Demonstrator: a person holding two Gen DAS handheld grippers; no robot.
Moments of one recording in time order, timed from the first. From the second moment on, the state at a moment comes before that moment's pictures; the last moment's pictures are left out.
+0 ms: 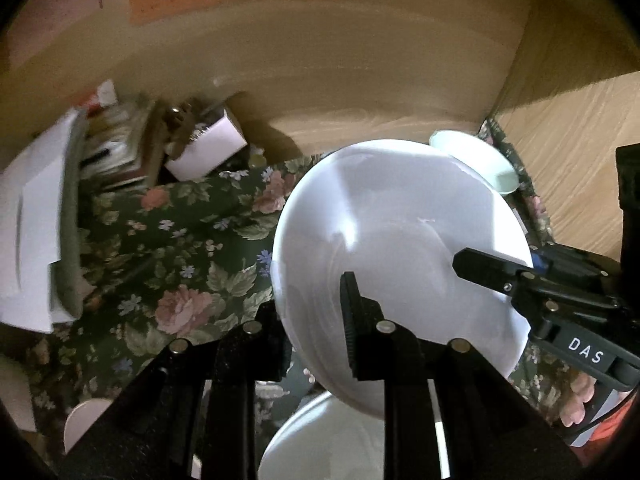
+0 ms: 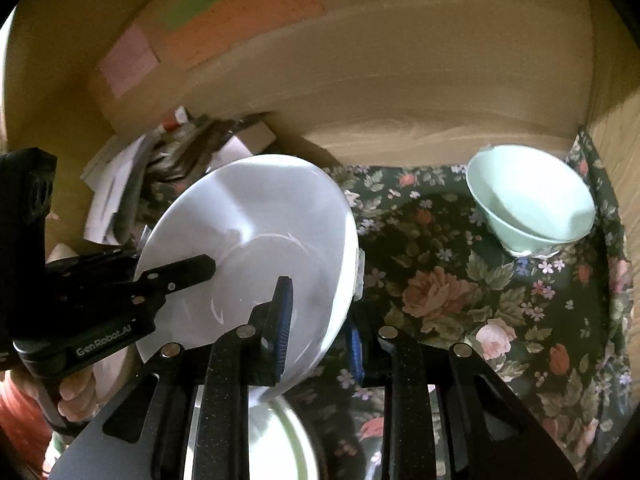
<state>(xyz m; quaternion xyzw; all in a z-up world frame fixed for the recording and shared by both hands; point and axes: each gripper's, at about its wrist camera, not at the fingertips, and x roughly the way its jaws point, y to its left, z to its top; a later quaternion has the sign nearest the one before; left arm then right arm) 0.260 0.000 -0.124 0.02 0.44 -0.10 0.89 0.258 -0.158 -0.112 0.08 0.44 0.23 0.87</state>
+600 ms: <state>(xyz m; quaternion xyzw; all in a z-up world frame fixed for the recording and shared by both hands) 0.189 0.036 -0.101 0.00 0.41 -0.07 0.91 0.217 -0.117 -0.088 0.07 0.41 0.26 0.87</state>
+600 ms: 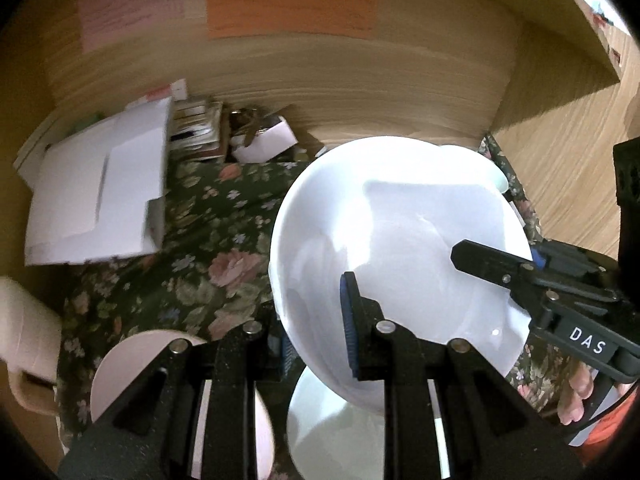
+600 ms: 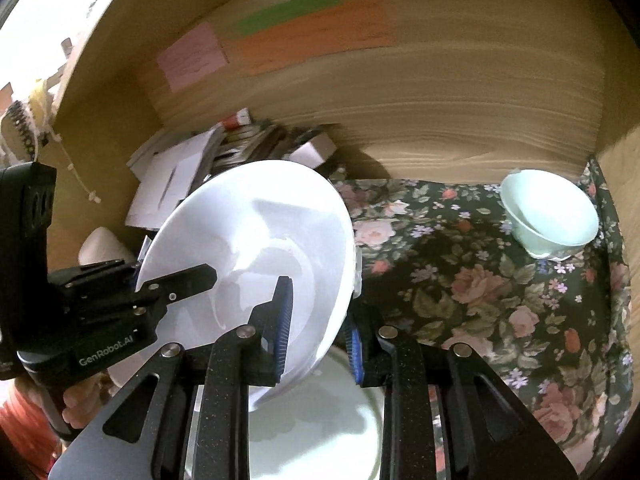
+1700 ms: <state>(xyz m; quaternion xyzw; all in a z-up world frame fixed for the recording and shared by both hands) 0.107 0.163 -0.116 -0.08 0.41 0.04 0.91 0.188 0.009 -0.102 0.03 0.43 0.37 0.82</state>
